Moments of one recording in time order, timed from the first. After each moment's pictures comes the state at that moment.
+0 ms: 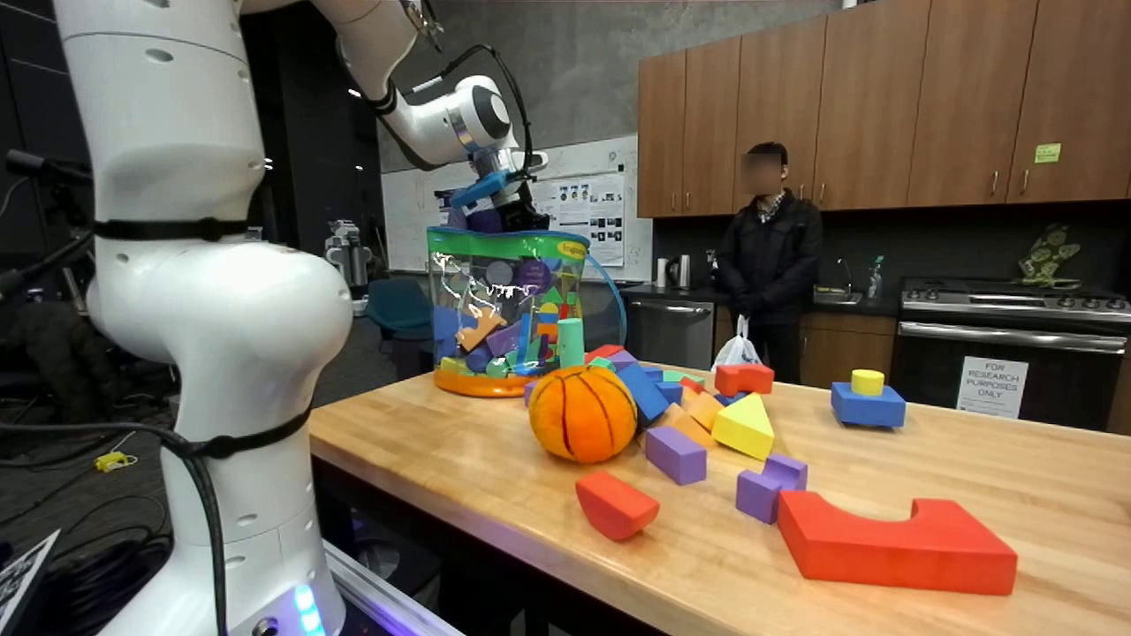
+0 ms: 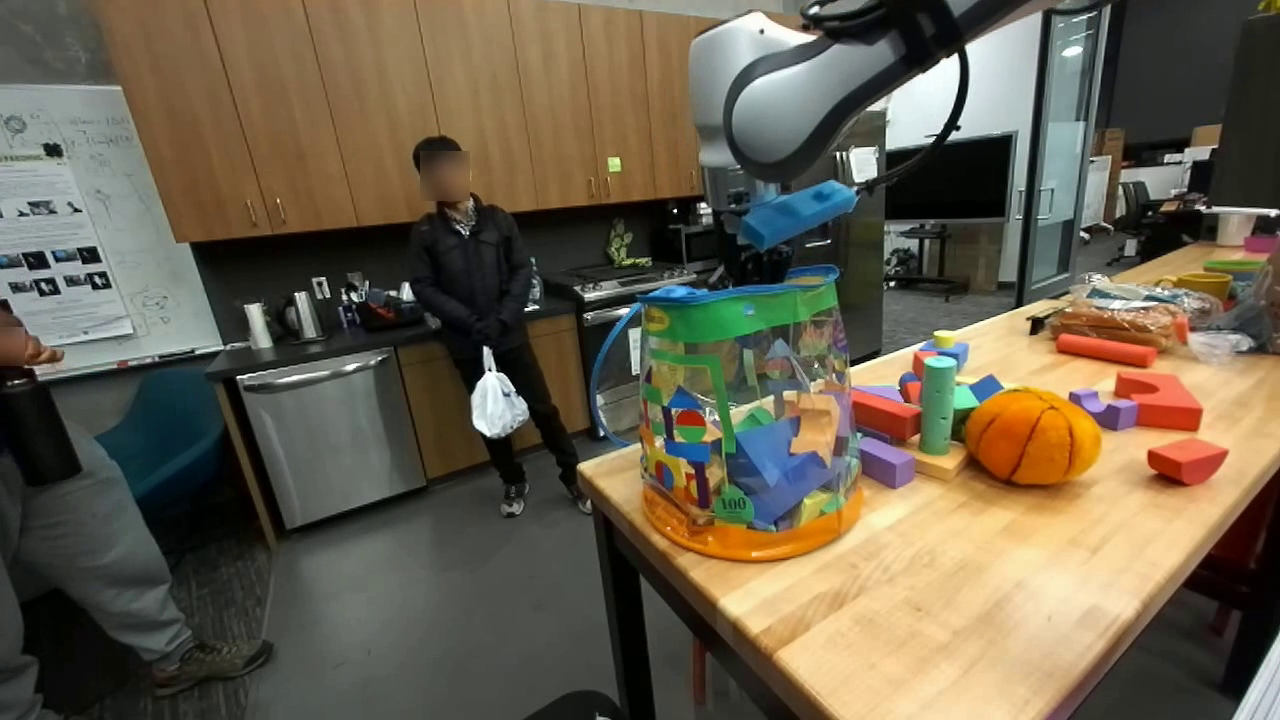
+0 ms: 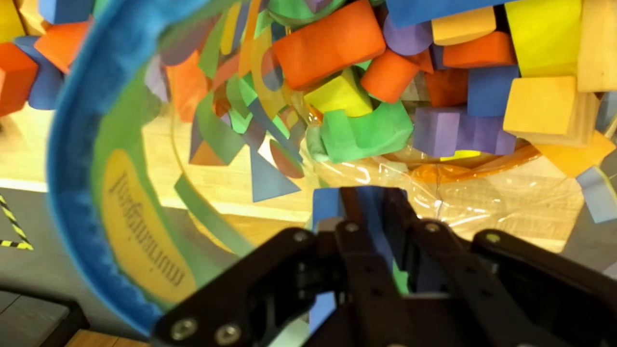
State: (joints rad) arm 0.17 -0.07 0.08 -2.02 -0.31 2.06 0.44
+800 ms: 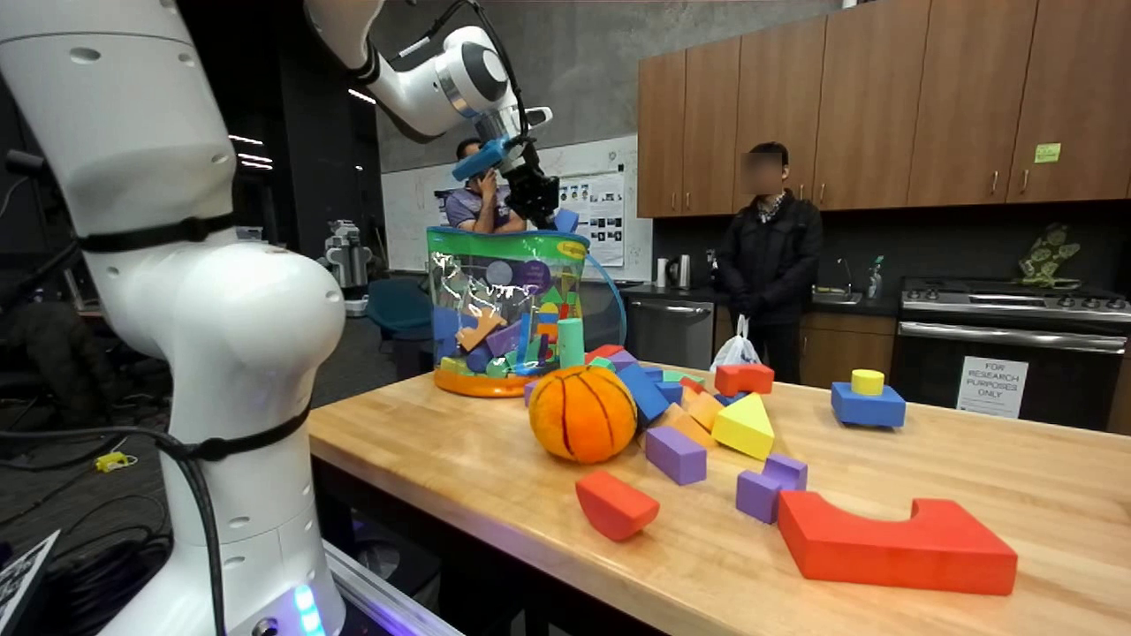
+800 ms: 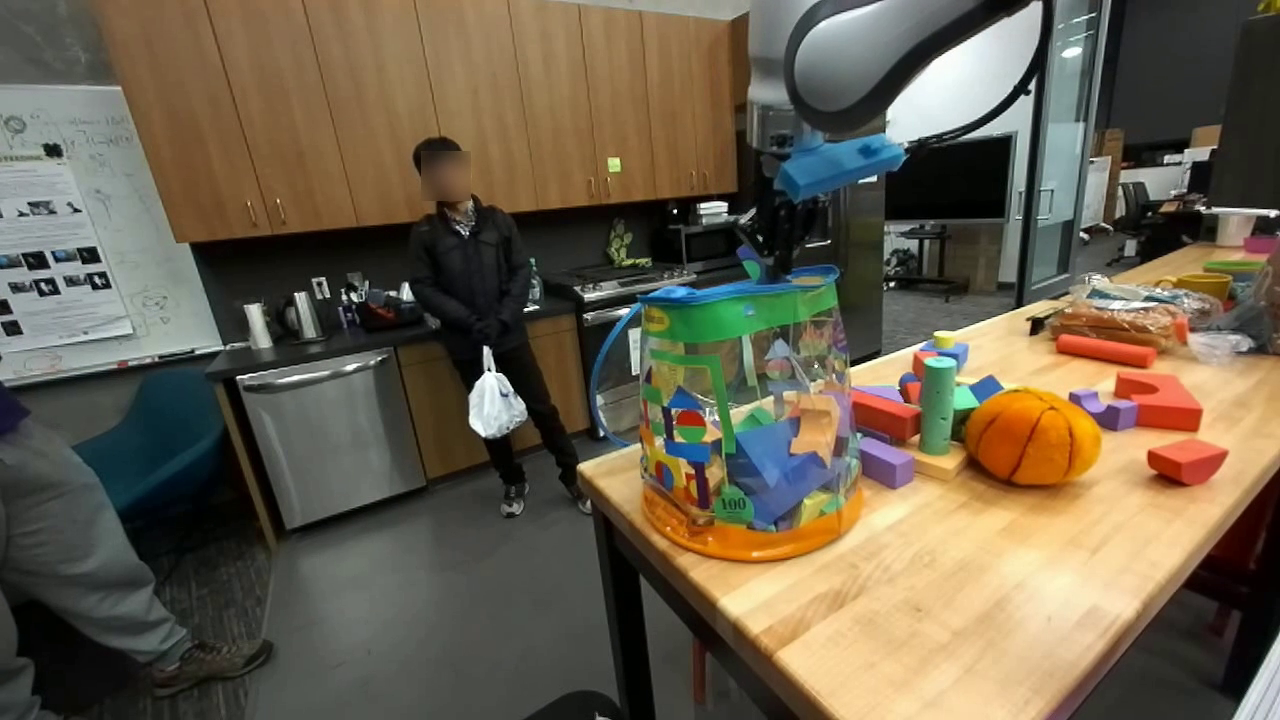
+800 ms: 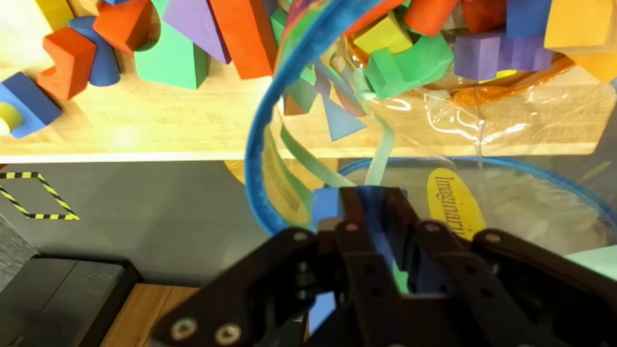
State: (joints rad) arm 0.06 -0.26 0.10 -2.12 -0.33 2.16 0.50
